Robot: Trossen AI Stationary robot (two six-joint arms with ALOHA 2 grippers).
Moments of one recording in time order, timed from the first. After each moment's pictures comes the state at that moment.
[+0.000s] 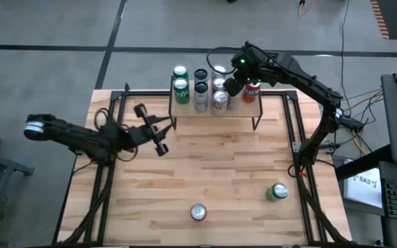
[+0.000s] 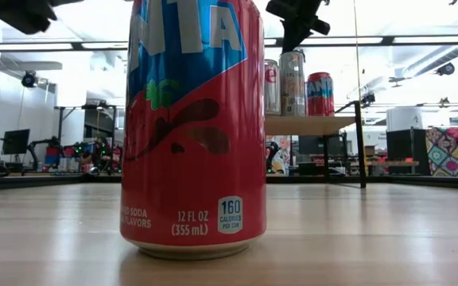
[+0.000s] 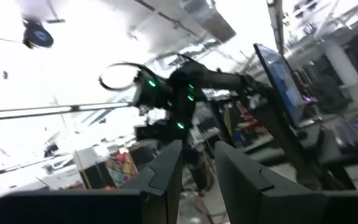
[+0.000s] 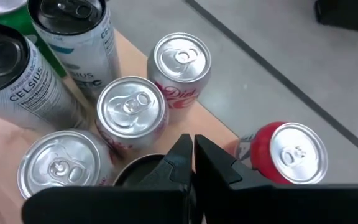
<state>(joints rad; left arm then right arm) -0.10 1.09 0.51 1.08 -0.34 0.67 -0.49 1.69 2.03 -1.21 0.31 0.18</state>
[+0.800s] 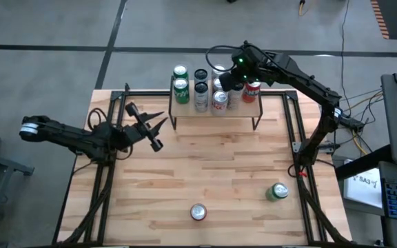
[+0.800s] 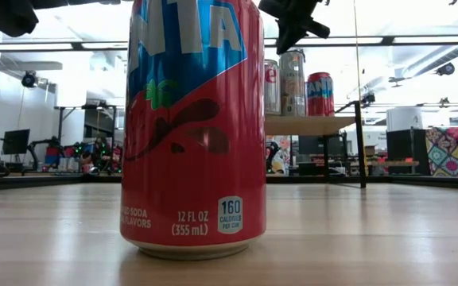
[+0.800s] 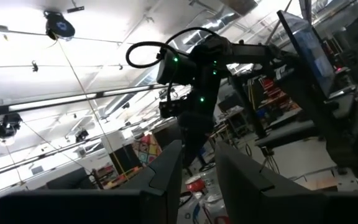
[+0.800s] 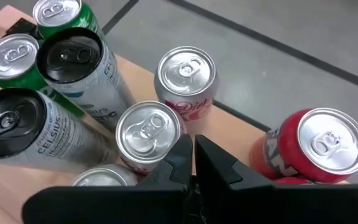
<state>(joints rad) -0.10 0.95 0.44 1.00 -0.46 0.75 -0.48 1.70 2.03 -1.16 0.29 0.43</state>
